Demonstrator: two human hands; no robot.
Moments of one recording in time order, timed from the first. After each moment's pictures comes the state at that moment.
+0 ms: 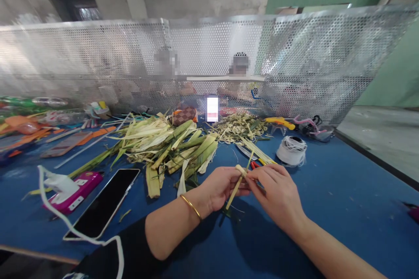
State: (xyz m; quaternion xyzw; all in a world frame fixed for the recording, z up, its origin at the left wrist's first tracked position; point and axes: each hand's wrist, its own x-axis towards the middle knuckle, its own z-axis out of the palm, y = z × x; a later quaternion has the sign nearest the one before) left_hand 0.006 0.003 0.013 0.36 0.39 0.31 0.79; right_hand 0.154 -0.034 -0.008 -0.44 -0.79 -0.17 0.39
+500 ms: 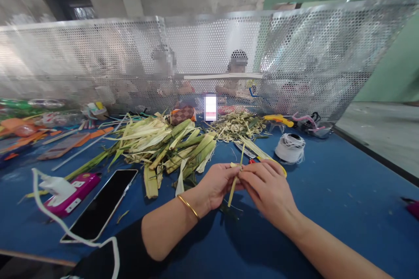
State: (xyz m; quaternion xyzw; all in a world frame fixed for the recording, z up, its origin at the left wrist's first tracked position) left_hand 0.006 0.008 0.000 0.37 0.34 0.36 0.78; right_hand 0.151 -0.033 -0.008 -0.40 -0.82 -0.19 0.37
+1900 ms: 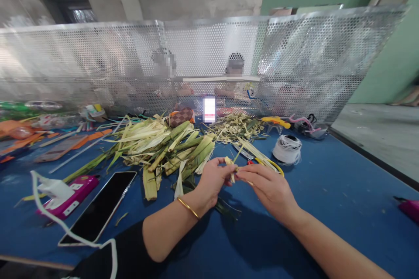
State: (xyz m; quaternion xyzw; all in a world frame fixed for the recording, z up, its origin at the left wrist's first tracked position) left_hand 0.006 0.011 0.004 0.44 0.45 0.45 0.64; right_hand 0.162 -0.028 -0.007 -0.35 -0.82 -0.08 0.45
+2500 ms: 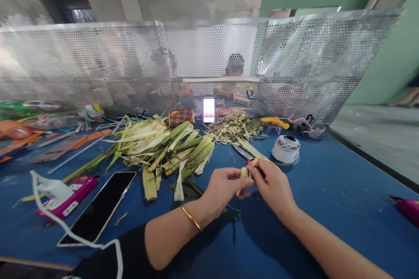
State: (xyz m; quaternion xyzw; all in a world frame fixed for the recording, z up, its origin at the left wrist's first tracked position) left_hand 0.015 -0.009 0.002 0.50 0.40 0.37 0.67; right_hand 0.164 -0.018 -0.020 -0.55 -0.71 -0.02 0.44
